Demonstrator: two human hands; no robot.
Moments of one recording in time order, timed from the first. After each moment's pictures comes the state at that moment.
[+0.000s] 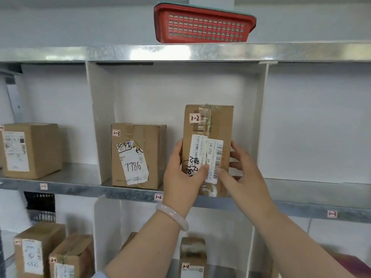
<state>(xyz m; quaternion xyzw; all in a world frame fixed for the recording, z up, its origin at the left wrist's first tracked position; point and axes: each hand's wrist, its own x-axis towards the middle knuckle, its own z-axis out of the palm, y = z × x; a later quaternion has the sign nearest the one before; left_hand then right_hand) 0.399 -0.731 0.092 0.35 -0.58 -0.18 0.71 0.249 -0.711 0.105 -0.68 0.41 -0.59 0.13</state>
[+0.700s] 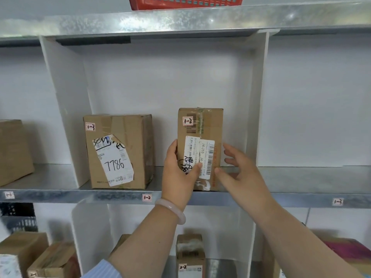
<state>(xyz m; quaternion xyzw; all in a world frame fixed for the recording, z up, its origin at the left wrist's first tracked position) 0.393 -0.794 0.068 0.36 -0.62 -0.18 0.67 0.235 -0.756 0.079 -0.67 0.46 -0.57 0.13</state>
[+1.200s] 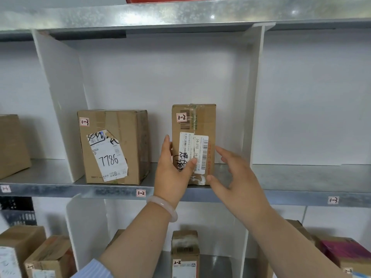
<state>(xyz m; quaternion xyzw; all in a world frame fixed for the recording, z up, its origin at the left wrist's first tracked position) 0.392 -0.793 0.064 0.41 -0.62 -0.18 0.64 0.227 -0.747 0.063 -0.73 0.46 -0.51 0.01</state>
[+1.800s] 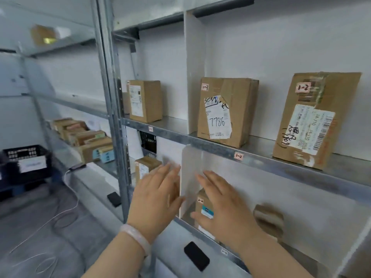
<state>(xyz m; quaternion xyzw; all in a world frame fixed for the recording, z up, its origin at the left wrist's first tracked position) 0.575 -0.583 -0.040 0.72 -0.59 0.23 0.30 0.392 -0.677 -0.026 -0.93 0.24 -0.26 0.04</state>
